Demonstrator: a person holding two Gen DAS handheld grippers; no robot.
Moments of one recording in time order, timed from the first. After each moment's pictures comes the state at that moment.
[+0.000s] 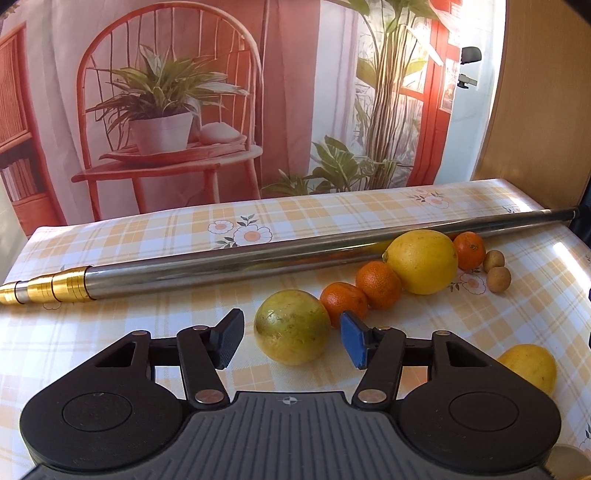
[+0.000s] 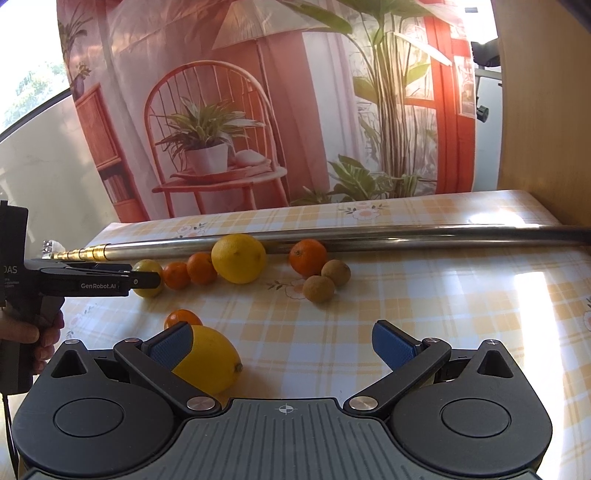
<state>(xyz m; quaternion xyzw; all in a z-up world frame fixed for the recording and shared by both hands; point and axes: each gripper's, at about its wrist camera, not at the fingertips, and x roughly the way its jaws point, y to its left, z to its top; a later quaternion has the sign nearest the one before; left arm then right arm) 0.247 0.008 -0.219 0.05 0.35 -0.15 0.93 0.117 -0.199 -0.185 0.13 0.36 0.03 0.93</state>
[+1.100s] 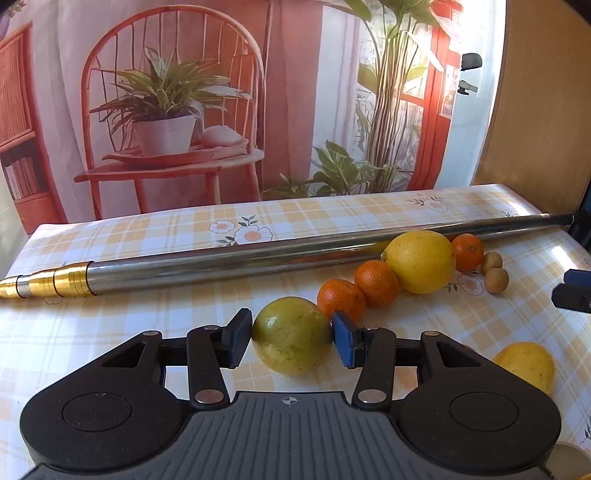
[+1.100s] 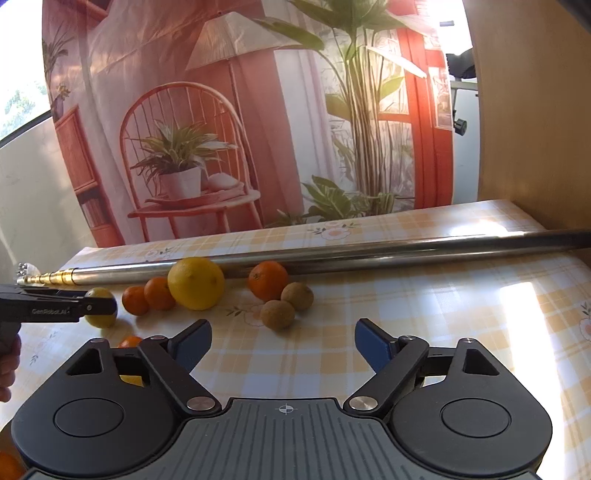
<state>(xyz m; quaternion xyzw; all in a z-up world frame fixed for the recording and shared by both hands) 0.236 0.010 -0.218 0.05 0.34 -0.15 0.93 0.134 -0.225 -0.209 0.13 0.31 -0.01 0.94</state>
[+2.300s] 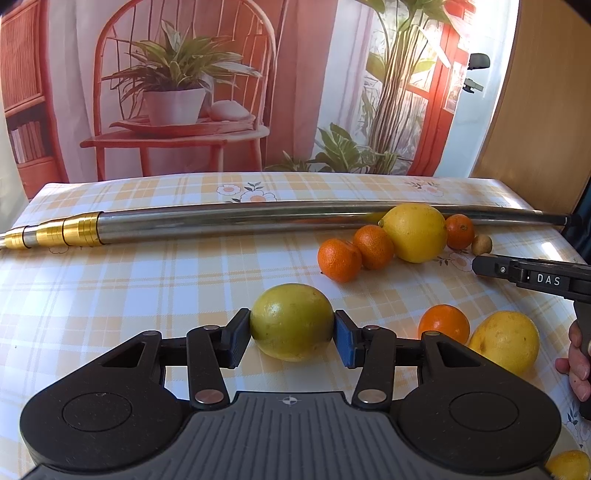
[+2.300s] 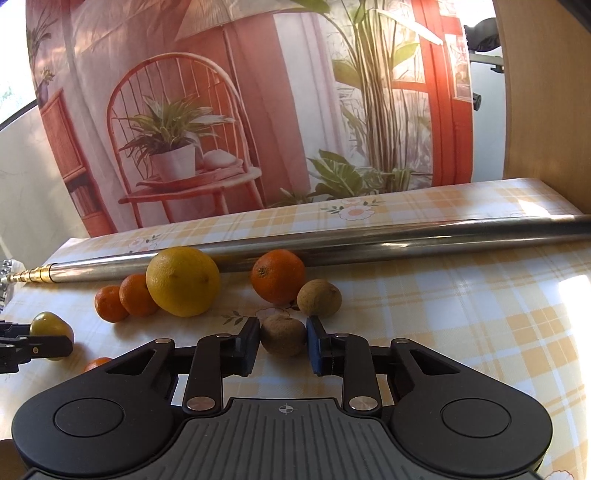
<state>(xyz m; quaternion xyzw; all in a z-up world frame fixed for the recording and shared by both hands) 0.220 0.025 -0.226 0.01 0.36 -0.15 0.92 0.191 -0.207 -0.244 0.14 0.34 0.00 0.93</state>
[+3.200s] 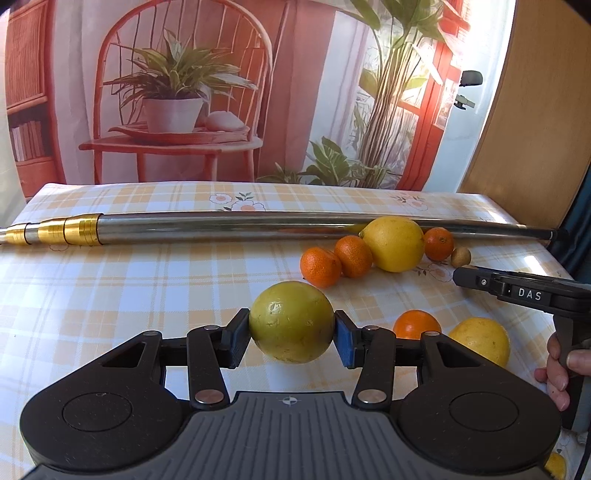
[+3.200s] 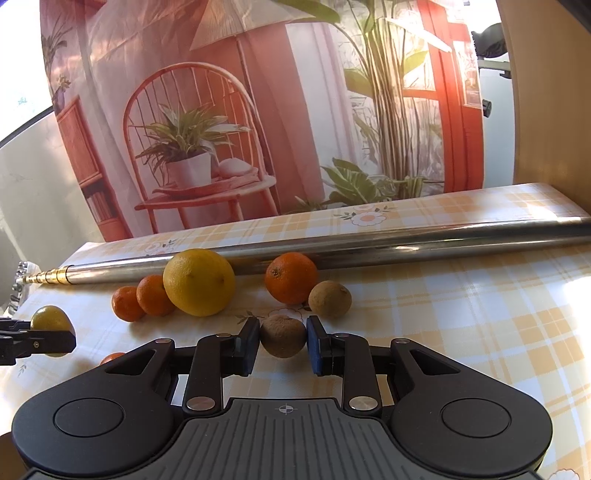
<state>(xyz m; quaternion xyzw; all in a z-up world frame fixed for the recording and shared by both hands) 0.200 0.027 -0.214 -0.02 0.35 -0.16 0.92 0.180 -0.210 -0.243 0.15 0.32 0.03 0.94</state>
